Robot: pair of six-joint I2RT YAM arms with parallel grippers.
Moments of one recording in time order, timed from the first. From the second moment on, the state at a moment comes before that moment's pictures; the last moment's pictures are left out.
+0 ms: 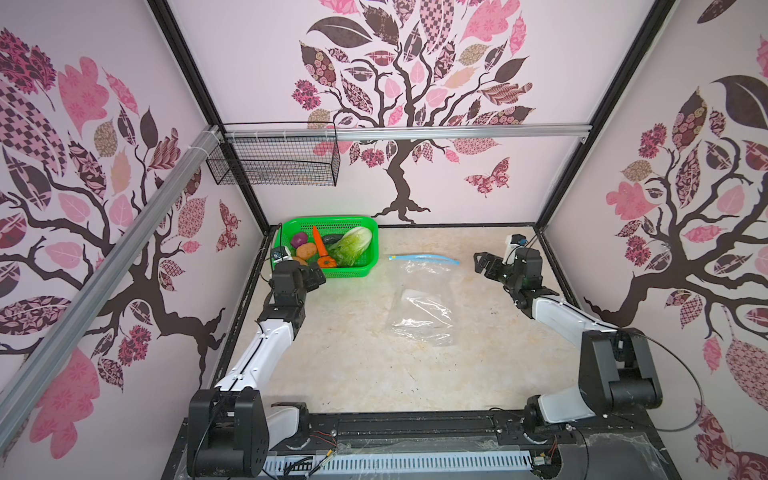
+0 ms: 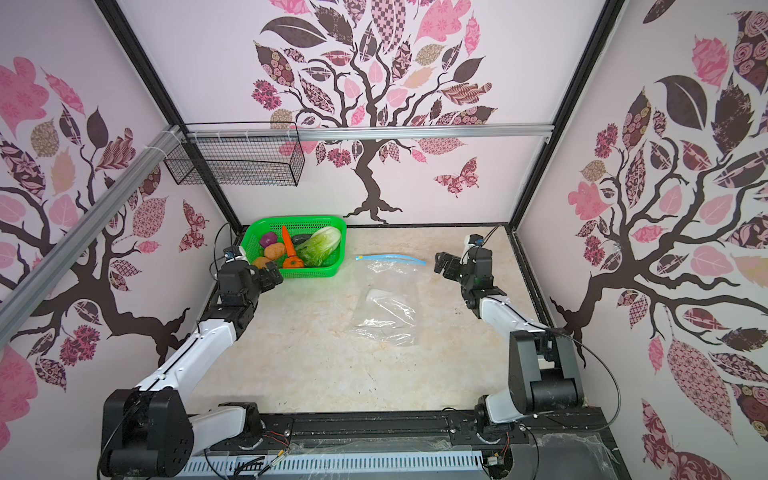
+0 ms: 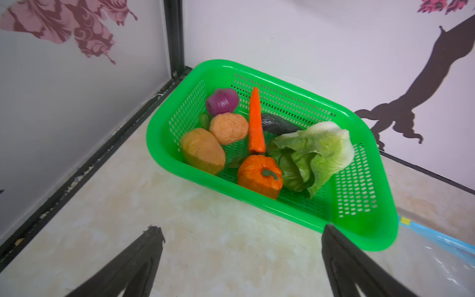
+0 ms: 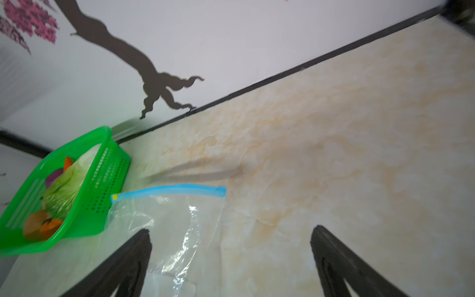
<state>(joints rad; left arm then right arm) -0.04 1.21 0.77 0.00 -0.15 -0.37 0.07 1.53 0.89 0.18 -0.24 0.42</state>
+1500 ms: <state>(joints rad) 0.09 1.37 1.04 -0.29 0.41 -0.46 0.32 2.24 1.68 -0.52 -0.32 -0.19</state>
